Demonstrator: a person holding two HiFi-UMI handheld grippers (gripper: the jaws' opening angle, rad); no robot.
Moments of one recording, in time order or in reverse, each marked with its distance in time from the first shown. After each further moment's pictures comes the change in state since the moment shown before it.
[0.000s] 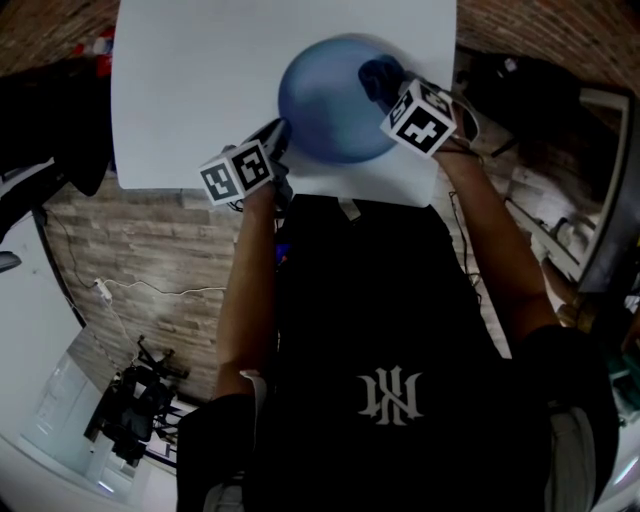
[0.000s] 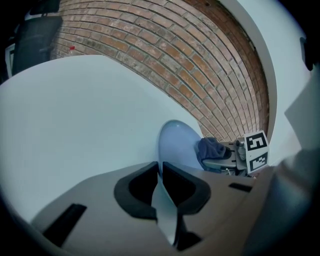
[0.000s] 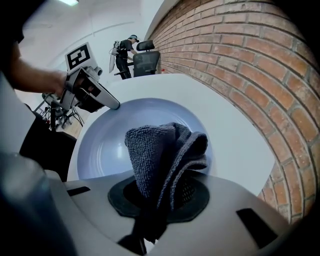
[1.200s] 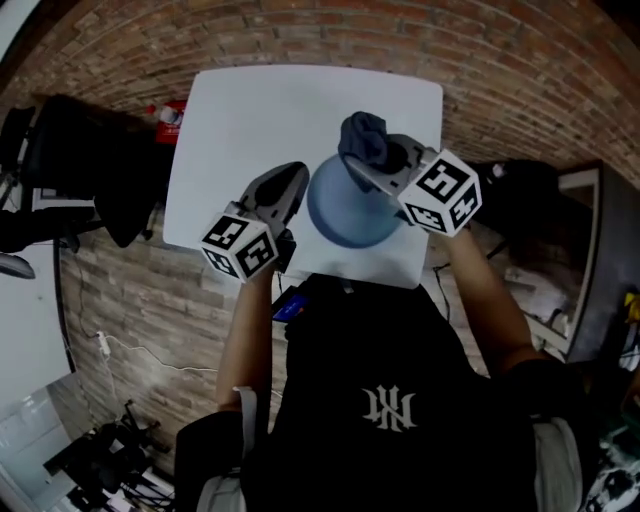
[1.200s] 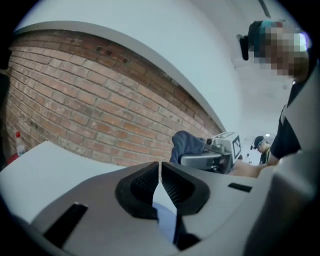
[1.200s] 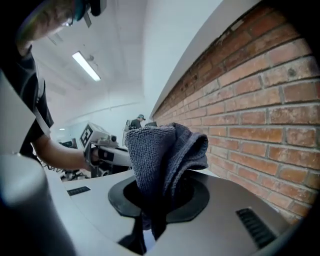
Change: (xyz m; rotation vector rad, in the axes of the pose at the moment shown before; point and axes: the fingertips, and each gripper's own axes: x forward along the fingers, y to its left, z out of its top) left arm -0.143 -0.182 0.141 0.529 -0.464 -0.318; right arm -0.213 0.000 0.189 0.142 -0.813 0.126
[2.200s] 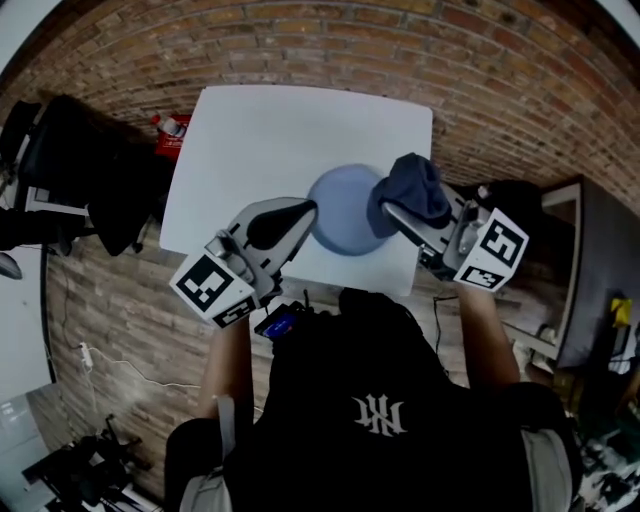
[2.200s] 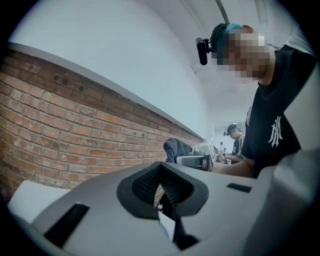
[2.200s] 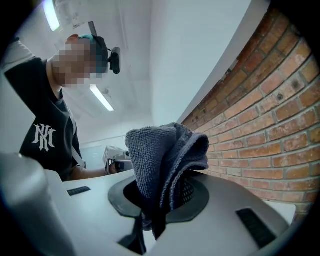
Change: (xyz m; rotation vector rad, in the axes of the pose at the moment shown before) left arm -0.072 -0.110 0.070 0.250 -0.073 -0.277; right arm -0.101 0.081 0.070 0.051 -0.333 0.128
